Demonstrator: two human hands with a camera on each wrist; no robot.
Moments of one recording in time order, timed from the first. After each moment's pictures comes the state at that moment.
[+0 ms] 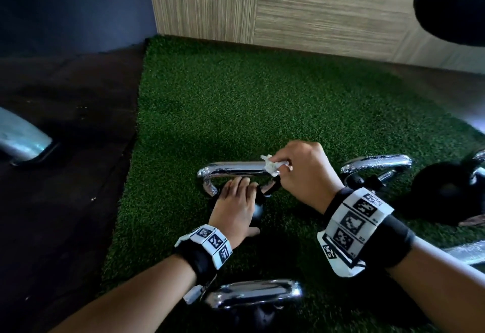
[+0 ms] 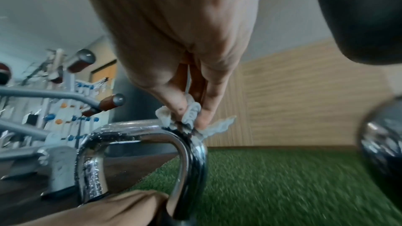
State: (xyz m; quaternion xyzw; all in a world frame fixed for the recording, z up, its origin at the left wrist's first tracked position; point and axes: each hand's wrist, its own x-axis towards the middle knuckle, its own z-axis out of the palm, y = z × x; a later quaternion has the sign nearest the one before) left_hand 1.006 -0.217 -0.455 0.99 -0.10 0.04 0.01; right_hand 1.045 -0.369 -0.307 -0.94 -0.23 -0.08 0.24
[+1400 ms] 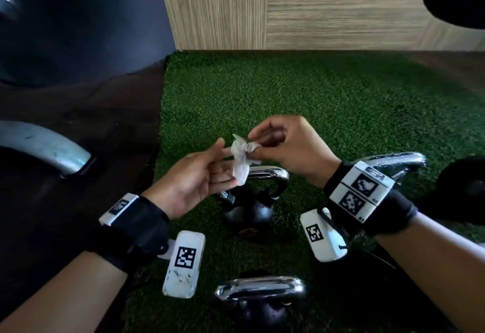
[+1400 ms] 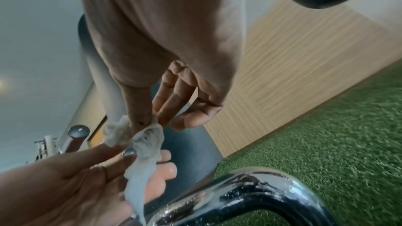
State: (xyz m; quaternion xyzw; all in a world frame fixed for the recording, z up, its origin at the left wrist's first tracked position) left_hand 0.983 -0.152 -0.287 0.58 0.14 -0.09 0.80; right_hand 1.054 -0.351 -0.264 -0.79 -0.26 0.06 0.56
